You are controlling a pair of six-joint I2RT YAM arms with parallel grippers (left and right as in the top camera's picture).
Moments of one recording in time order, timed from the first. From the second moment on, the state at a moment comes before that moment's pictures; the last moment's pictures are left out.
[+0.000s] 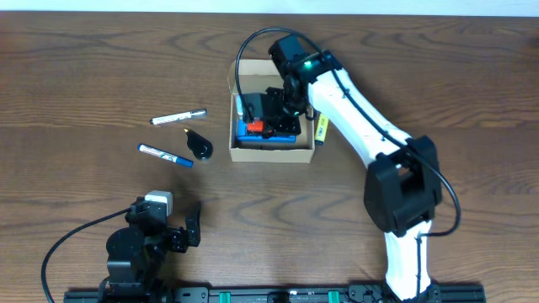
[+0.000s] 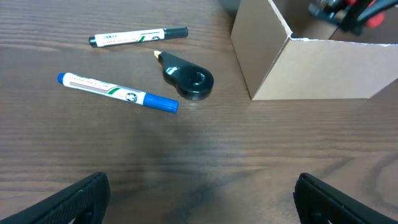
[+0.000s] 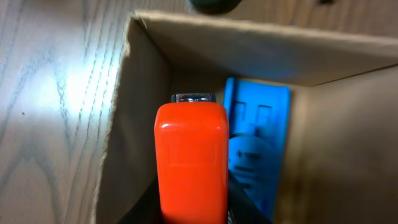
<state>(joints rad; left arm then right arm) -0.05 0.01 0.16 -0.67 0.21 -0.07 0.51 2.17 1.86 -1.10 -0.44 -1.12</state>
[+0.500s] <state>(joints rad) -0.05 0.01 0.16 -0.67 0.21 -0.07 0.53 2.21 1.86 -1.09 -0.43 -1.11</state>
